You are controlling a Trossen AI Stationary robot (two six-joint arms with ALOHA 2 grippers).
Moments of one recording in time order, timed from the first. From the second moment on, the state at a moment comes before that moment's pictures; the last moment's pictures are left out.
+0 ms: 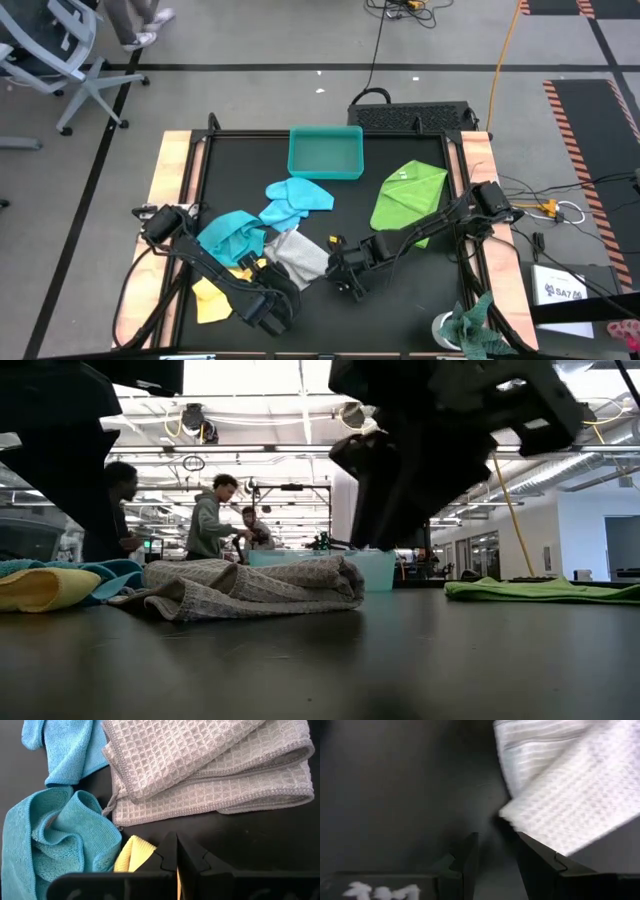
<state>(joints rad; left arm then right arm) -0.68 2.01 1.47 -1.25 -0.49 -1.34 0.35 1.88 1.24 -0.39 0.02 -0.14</state>
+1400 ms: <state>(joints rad) -0.66 2.01 1.47 -1.25 -0.45 -1.40 0.30 1.88 1.03 0.14 0.18 -0.46</state>
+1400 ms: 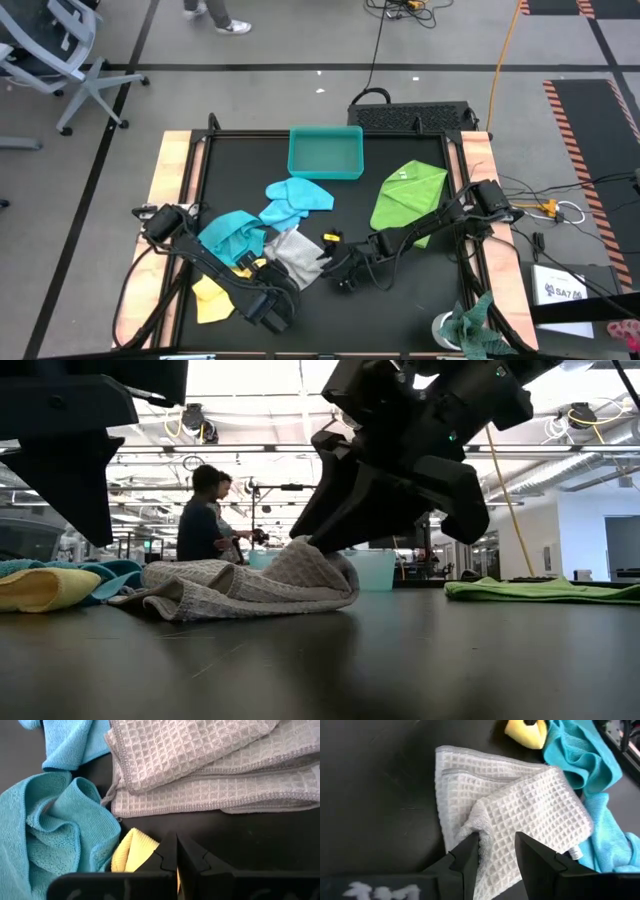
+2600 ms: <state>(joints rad) -0.66 2.01 1.47 -1.26 -0.44 -1.40 0.31 1.91 1.16 0.26 0.05 -0.35</state>
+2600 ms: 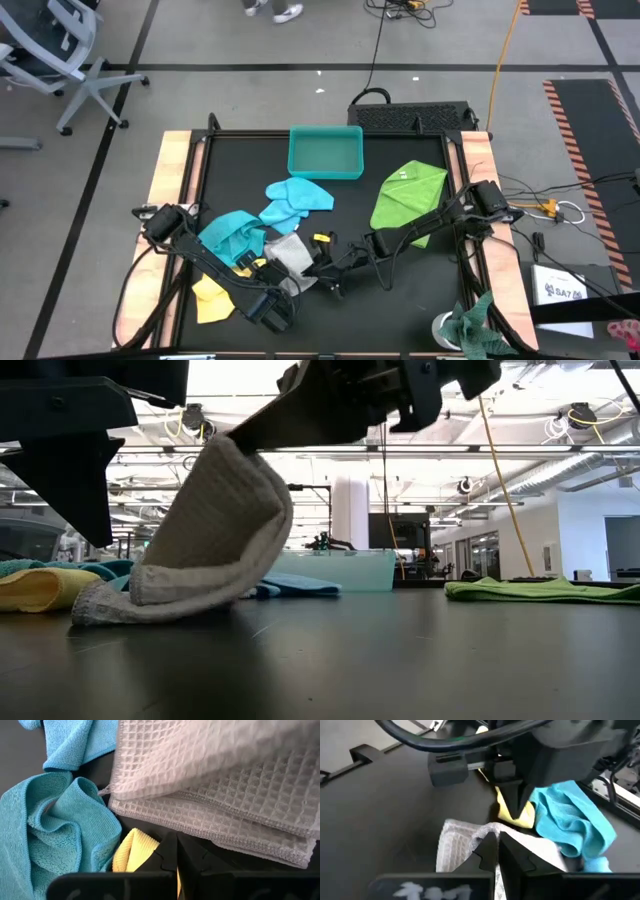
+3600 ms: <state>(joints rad) -0.69 1.84 1.47 -1.44 -0.47 -1.52 0.29 2.17 1.34 0.39 -0.13 -0.25</state>
